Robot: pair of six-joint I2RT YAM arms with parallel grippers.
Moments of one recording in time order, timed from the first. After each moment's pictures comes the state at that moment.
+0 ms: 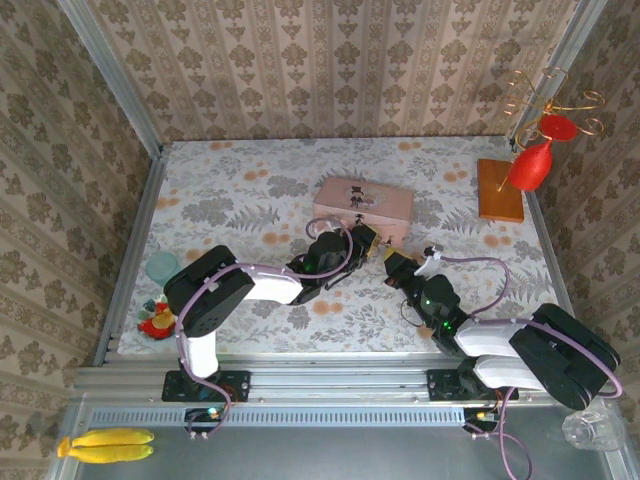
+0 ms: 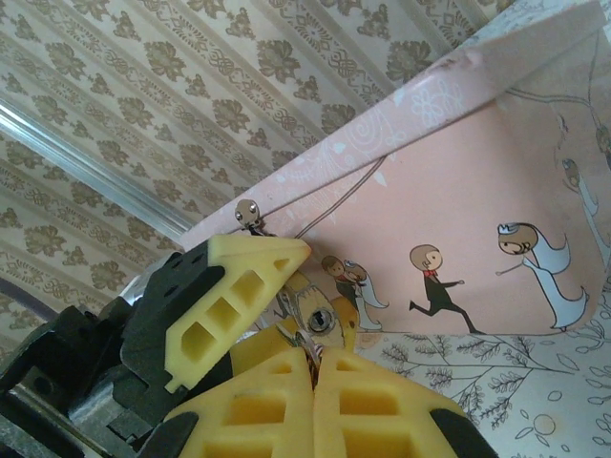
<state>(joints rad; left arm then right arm) -0.98 1.85 0.86 0.78 -0.08 -1.63 0.65 1.24 0.09 1.08 0.31 0.82</state>
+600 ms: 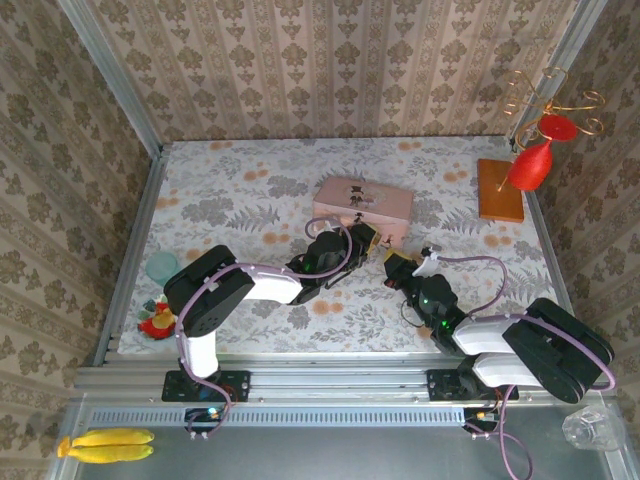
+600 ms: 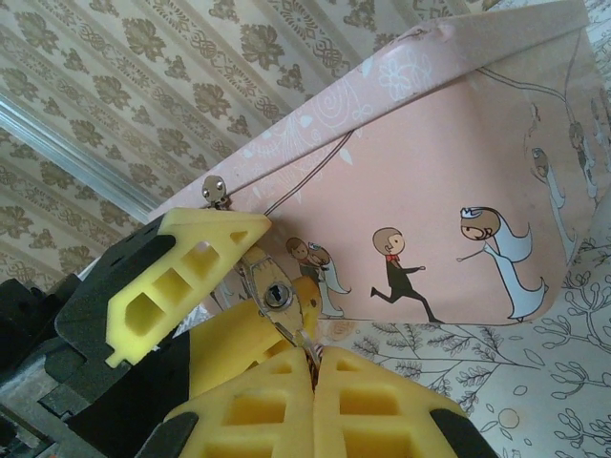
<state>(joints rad) -0.98 1.85 0.86 0.81 -0.08 -1.65 0.64 1.29 0.09 1.09 0.31 0.78</state>
